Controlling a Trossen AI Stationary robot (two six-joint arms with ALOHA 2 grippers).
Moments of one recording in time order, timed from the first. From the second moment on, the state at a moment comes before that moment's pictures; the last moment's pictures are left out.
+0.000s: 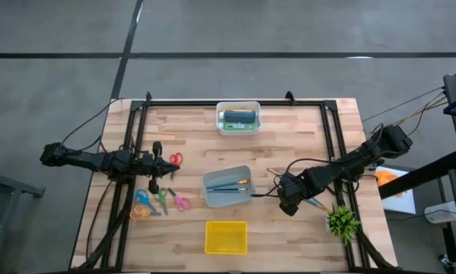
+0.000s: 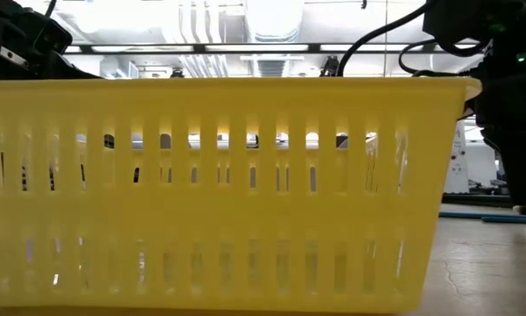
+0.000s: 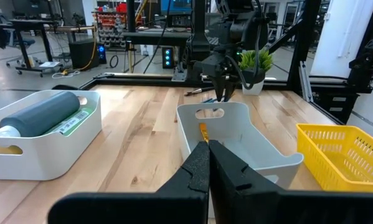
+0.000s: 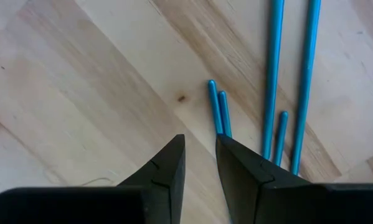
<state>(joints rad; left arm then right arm) -0.17 0.14 0.01 0.03 -0.19 -0.03 0.40 1.49 0.78 -0.79 0.03 1.13</state>
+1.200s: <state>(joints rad) -0.17 0.13 0.01 0.03 -0.19 -0.03 0.40 1.41 0.71 -0.70 0.03 1.18</state>
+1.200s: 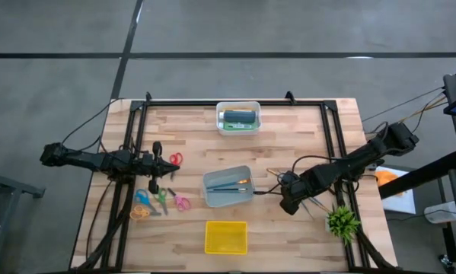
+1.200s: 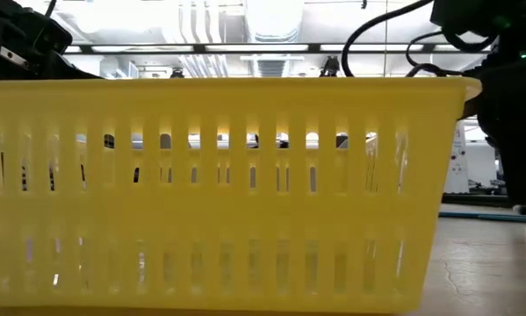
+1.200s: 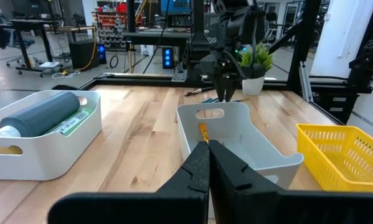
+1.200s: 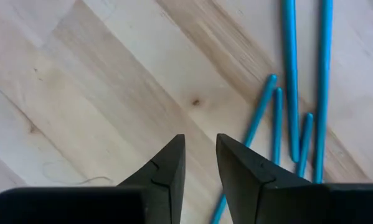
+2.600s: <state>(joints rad) -0.17 0.14 0.01 0.03 -0.19 -0.03 0.42 1.41 0.62 -0.69 0.03 1.34</state>
